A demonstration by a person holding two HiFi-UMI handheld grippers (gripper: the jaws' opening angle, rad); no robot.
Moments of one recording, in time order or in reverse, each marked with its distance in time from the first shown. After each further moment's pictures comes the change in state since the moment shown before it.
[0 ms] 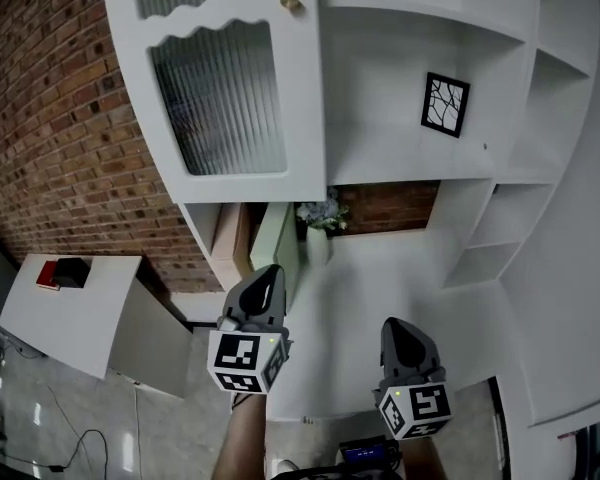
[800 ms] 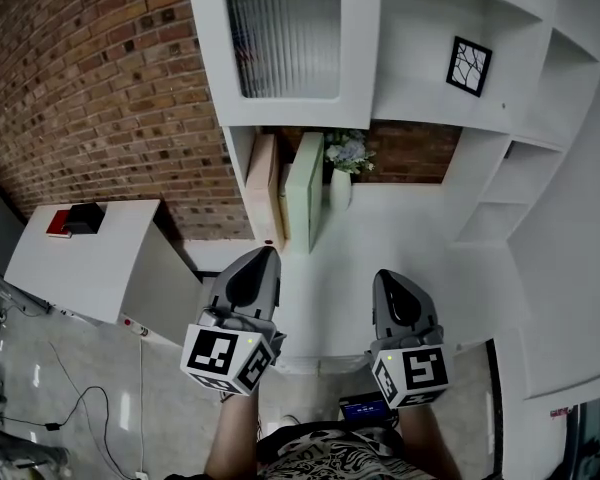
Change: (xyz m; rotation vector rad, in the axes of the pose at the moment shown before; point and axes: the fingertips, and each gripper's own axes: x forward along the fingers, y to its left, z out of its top) left arm -0.163 0.017 0.015 -0.145 -0.083 -0.015; right arm -0.044 0.120 0.015 -0.093 -0.027 0.086
